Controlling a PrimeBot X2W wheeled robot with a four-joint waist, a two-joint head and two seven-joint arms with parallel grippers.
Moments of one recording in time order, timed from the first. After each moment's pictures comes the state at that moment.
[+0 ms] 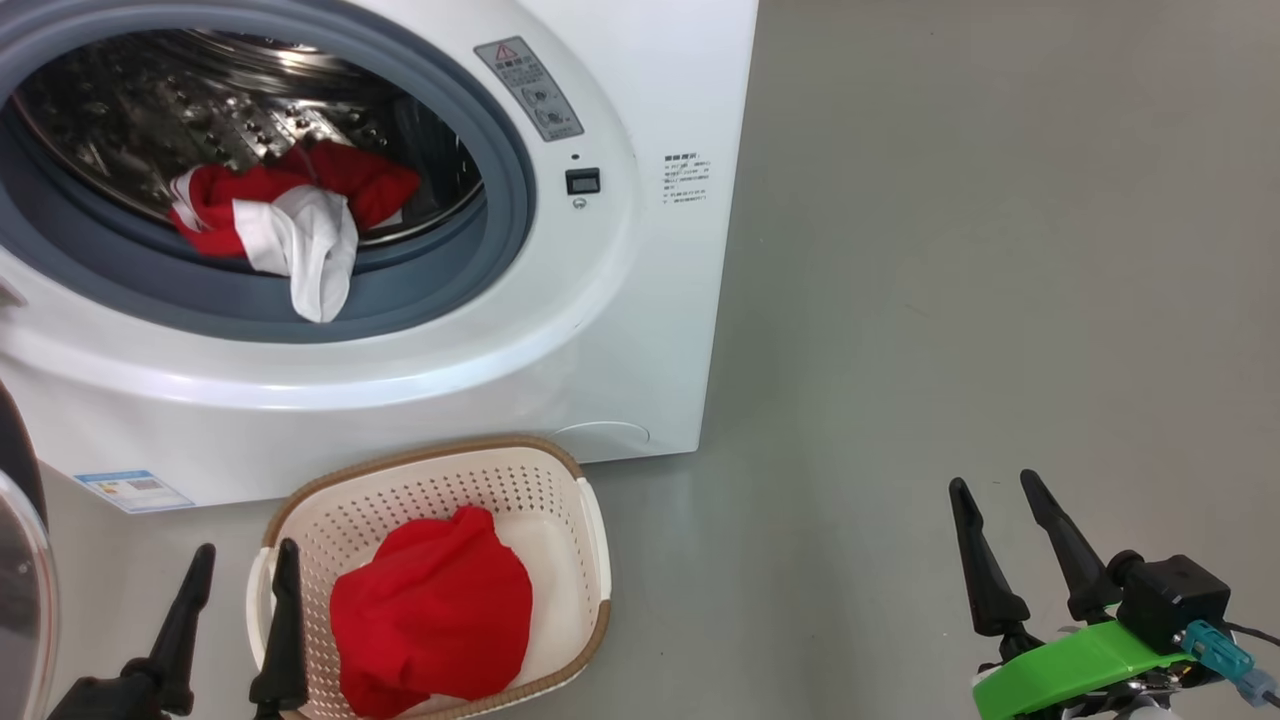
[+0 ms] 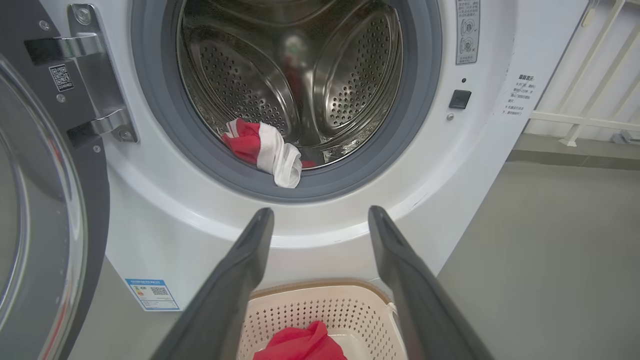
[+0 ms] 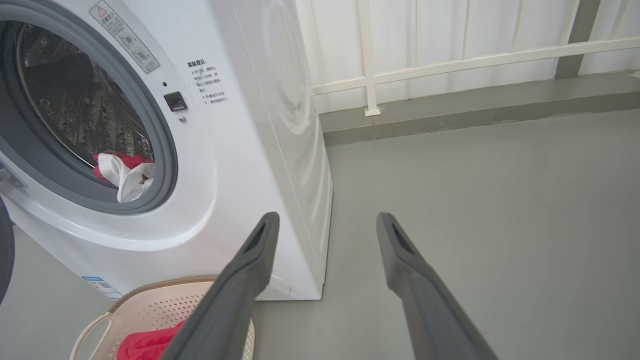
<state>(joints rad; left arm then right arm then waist) 0.00 0.08 0.13 0.16 -0.24 -0.13 -0.26 -0.02 -0.05 0.02 0.24 0.35 0.12 -0.26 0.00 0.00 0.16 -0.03</state>
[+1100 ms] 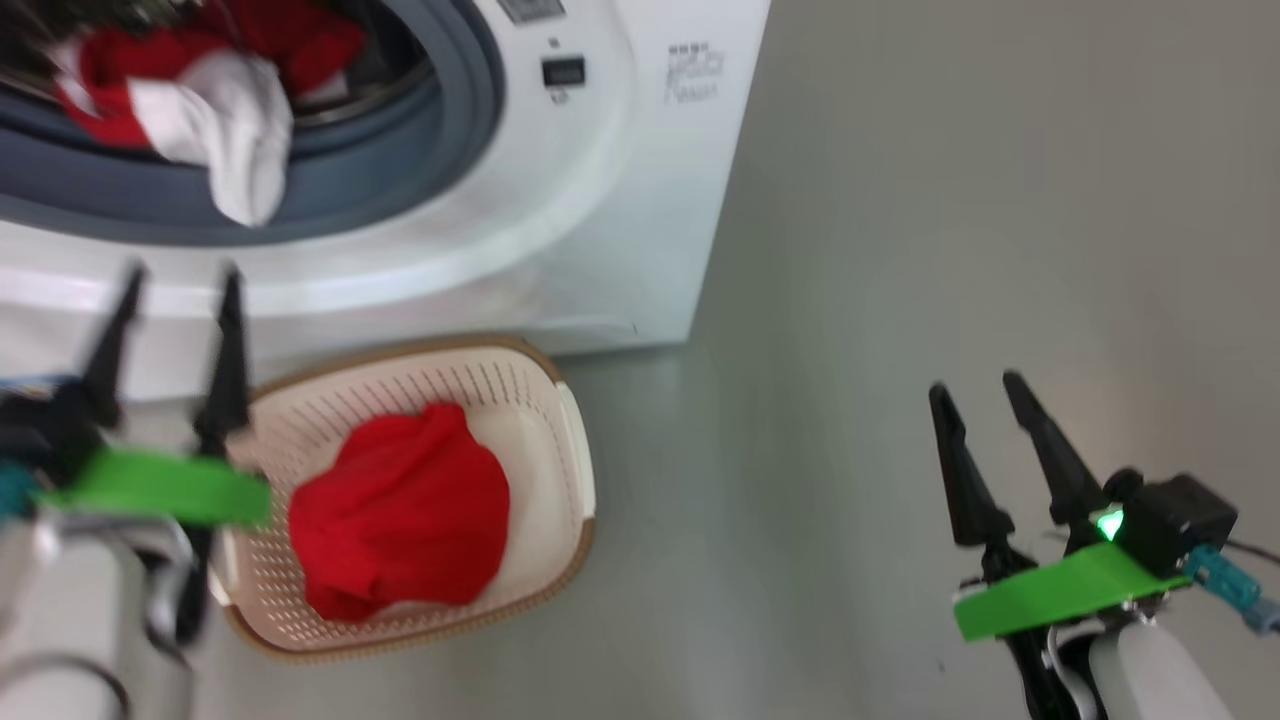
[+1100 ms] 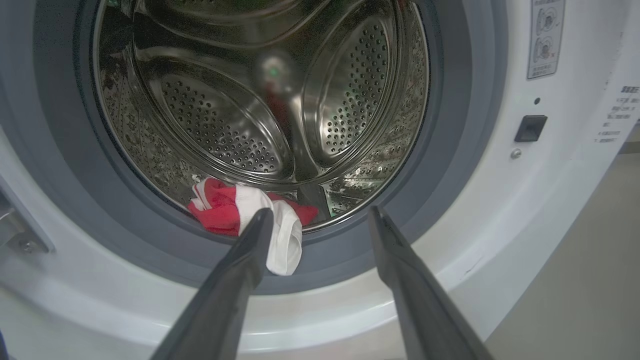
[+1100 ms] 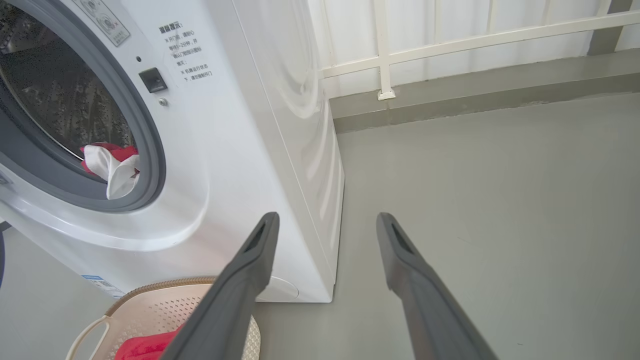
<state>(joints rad) -0.45 0.18 0.06 0.36 -0.23 -0.13 -0.26 -0.13 -0.05 0.05 0.19 0.36 0.12 -0.26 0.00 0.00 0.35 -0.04</state>
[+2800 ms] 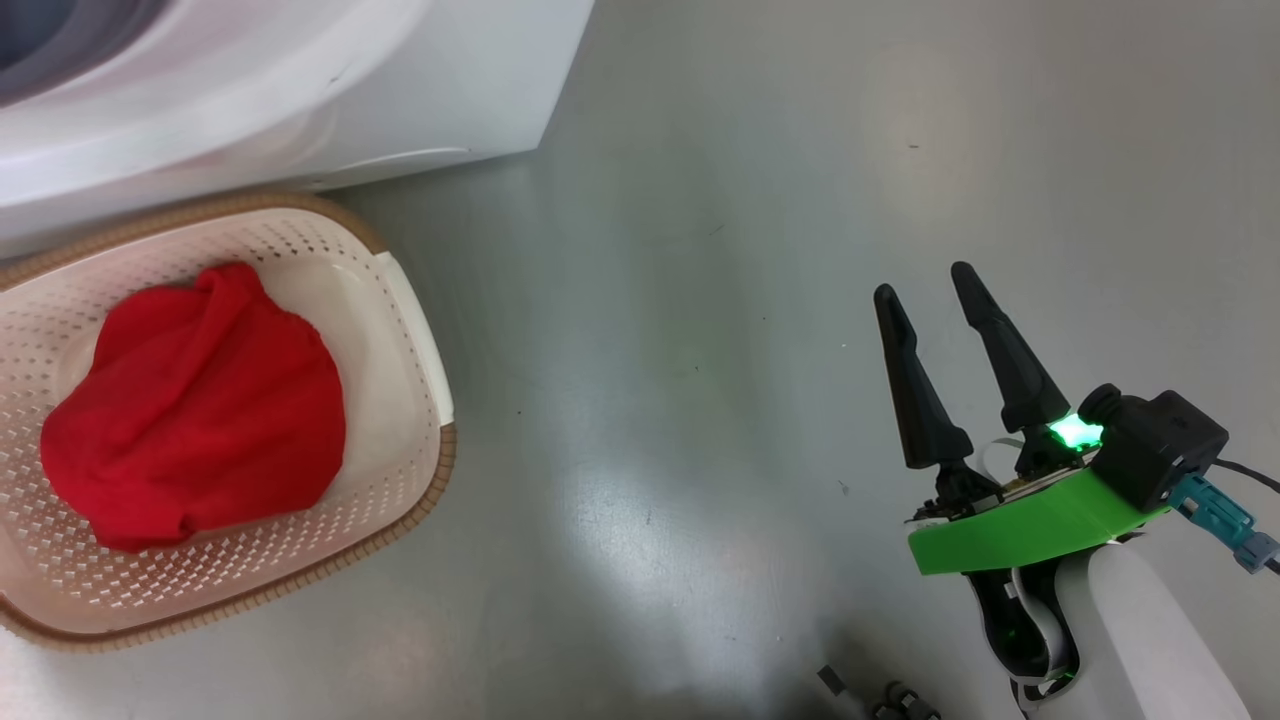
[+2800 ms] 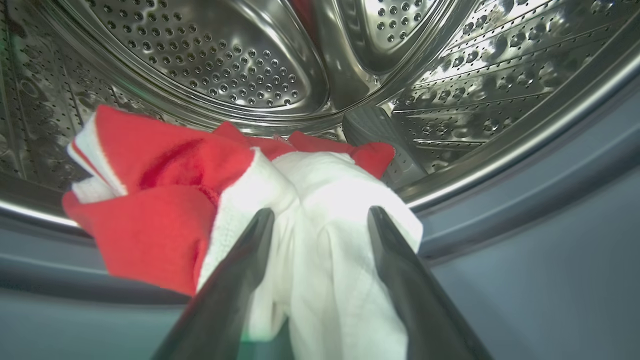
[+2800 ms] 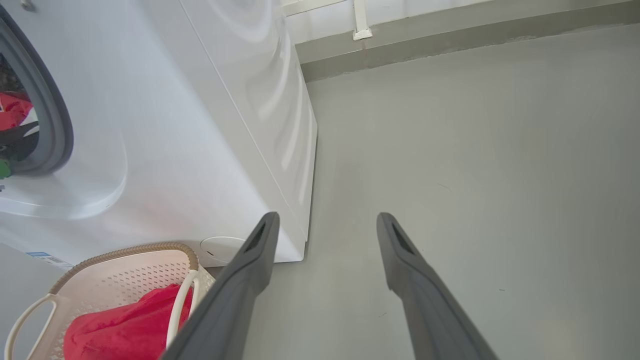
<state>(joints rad) -1.13 0.43 0.07 0.96 -0.01 -0.12 -0.27 -0.28 -0.05 0.15 0.10 0.42 0.12 -0.26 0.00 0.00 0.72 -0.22</state>
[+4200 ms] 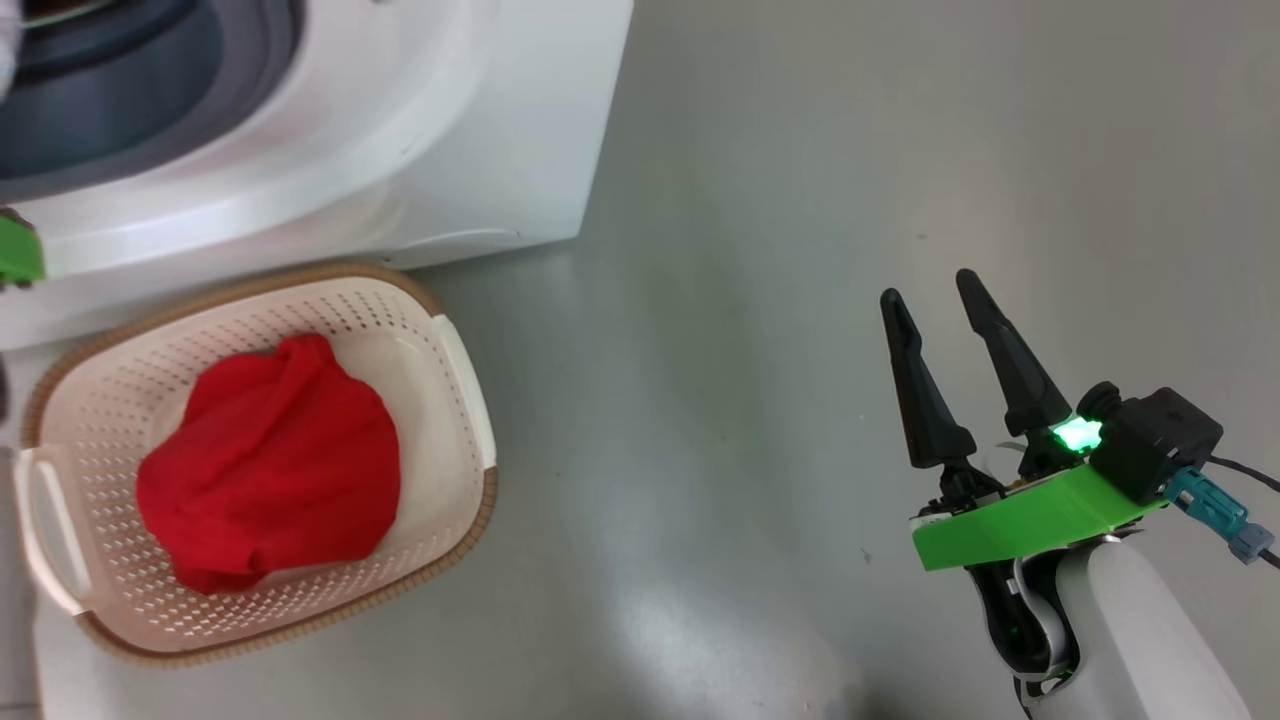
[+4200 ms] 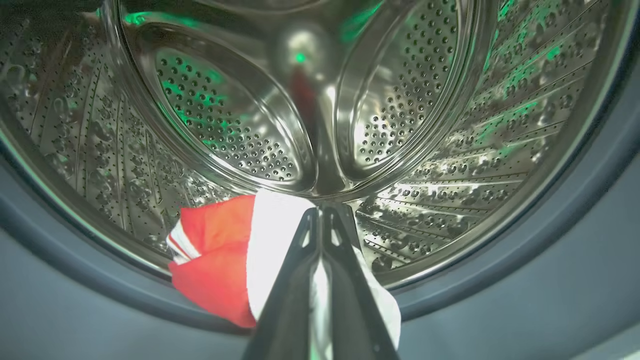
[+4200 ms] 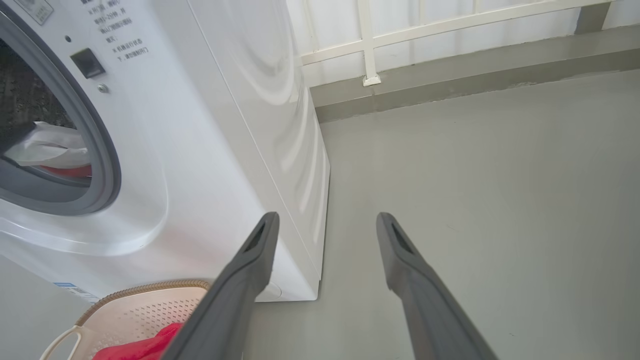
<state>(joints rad) -0.94 0.29 0.18 0.70 -0.21 -0.13 -0.26 -0.29 -0.05 0.14 0.15 0.43 0.12 -0.26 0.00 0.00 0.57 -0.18</state>
